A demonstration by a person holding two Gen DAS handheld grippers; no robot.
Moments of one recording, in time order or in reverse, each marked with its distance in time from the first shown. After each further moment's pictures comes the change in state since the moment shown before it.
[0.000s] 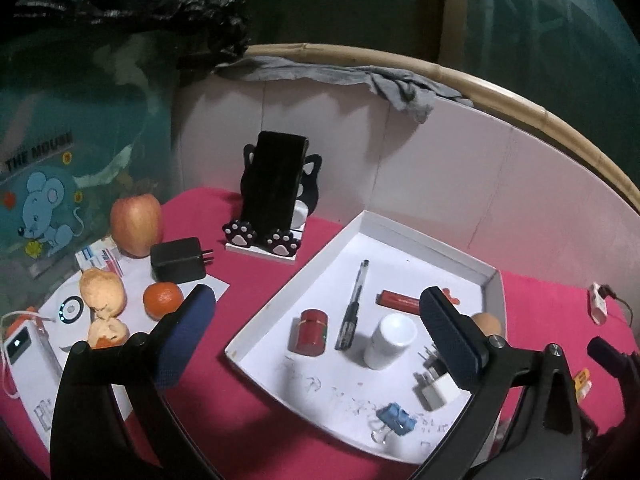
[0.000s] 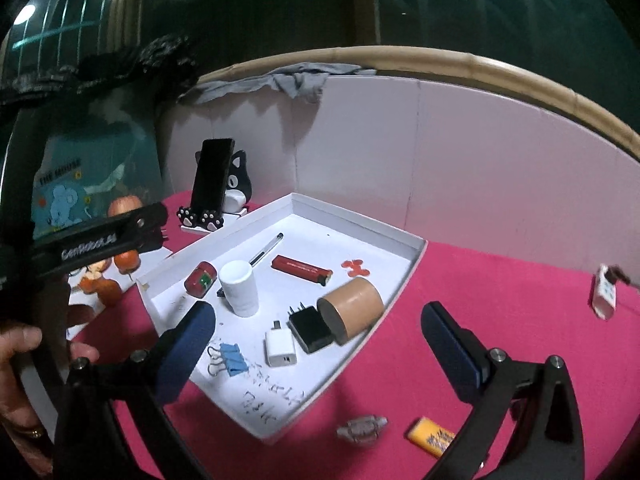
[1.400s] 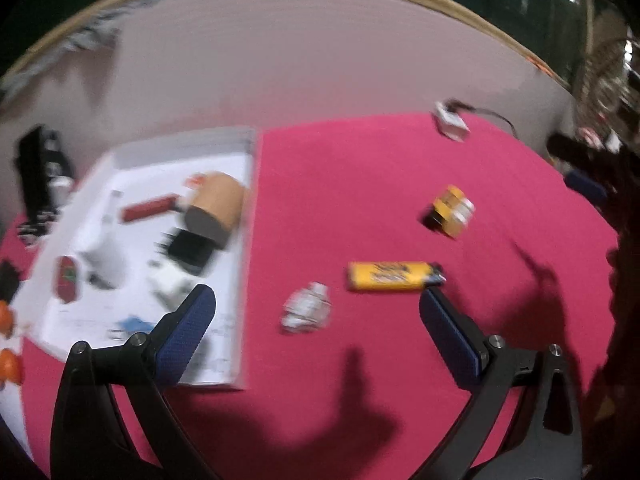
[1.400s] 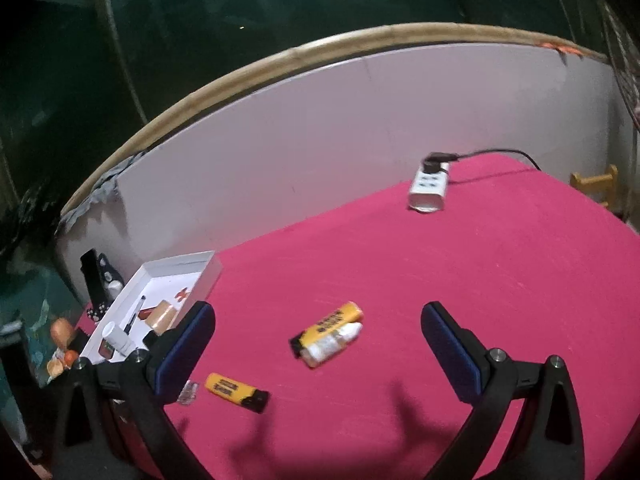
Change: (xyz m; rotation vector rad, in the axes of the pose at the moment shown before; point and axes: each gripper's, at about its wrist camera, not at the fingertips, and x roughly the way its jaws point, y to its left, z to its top) left arm -0.009 -0.184 -0.106 0.492 0.293 -0.484; right arm -0.112 -0.194 -0.084 0.534 -0.102 -0.283
